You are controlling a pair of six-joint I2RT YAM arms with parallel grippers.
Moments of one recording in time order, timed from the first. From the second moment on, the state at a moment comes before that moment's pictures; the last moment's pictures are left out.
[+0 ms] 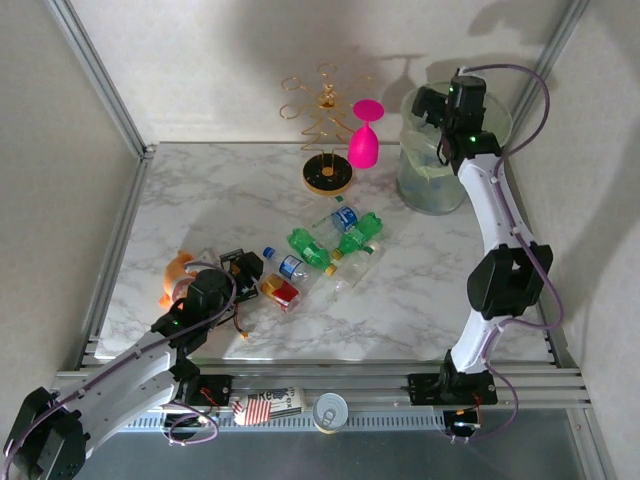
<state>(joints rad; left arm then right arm) -0.54 0.76 0.26 0.05 -0.25 -1.07 0.15 1.79 1.88 -0.38 0.21 0.29</state>
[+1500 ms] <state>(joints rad) -0.81 1.09 0.28 0.07 -0.33 -1.34 0.72 1.14 0.80 -0.06 0.23 0.52</state>
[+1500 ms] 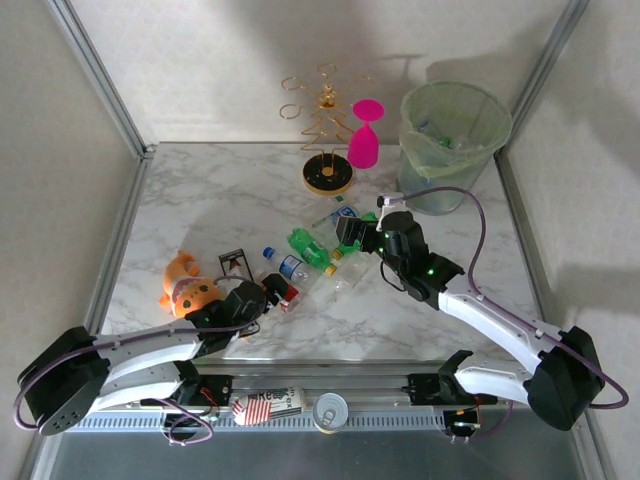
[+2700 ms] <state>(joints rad) -0.84 1.38 0.43 0.12 -0.37 -1.38 0.72 1.05 0.71 -0.06 0.29 0.52</state>
